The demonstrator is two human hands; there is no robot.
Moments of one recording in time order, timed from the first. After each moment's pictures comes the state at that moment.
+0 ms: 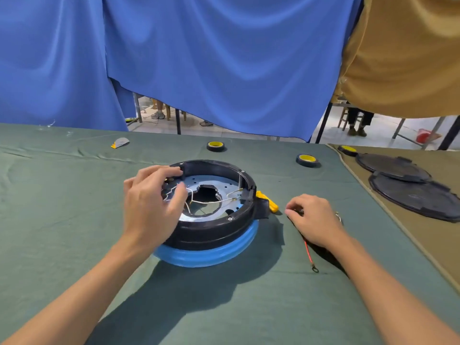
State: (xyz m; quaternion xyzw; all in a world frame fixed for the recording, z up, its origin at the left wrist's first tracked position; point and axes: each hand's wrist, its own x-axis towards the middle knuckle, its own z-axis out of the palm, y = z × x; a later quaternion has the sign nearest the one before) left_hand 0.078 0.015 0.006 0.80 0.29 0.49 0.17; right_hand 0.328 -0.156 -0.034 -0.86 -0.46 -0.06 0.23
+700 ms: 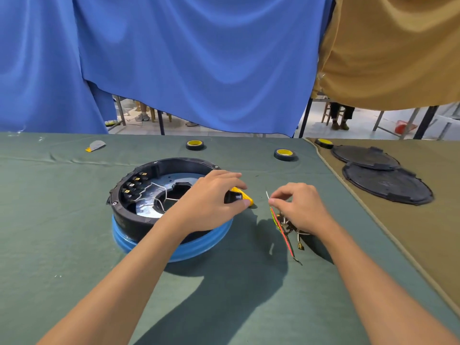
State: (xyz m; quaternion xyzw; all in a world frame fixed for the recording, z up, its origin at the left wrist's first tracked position) left_hand 0.165 -0.034 0.022 0.97 0.09 0.19 0.16; right_hand 0.335 -0.181 -0.016 -0.84 -0.43 -0.05 0.34
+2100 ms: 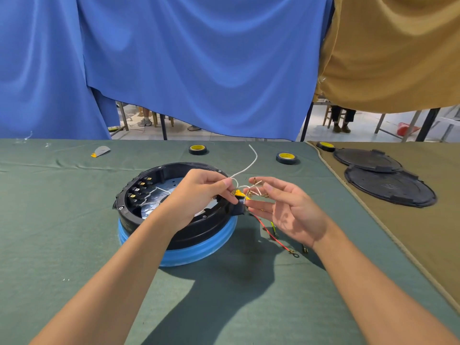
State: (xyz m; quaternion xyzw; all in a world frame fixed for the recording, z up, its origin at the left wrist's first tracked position) left_hand 0.151 -0.029 0.038 0.80 0.16 0.21 0.54; right_hand 0.299 -0.176 0.001 -0.47 -0.35 0.42 0.69
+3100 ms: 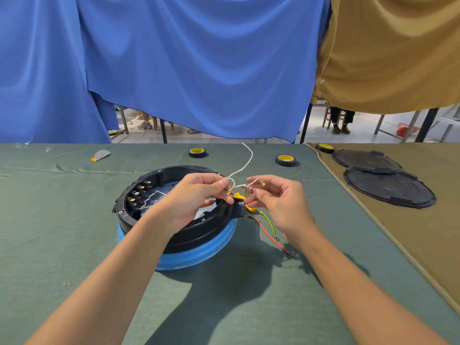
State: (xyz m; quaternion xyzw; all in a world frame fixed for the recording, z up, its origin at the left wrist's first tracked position) left_hand 0.153 -0.017 0.037 0.76 0.16 0.16 0.61; right_hand 0.276 -0.159 0.005 -0.61 -0.37 0.13 0.69
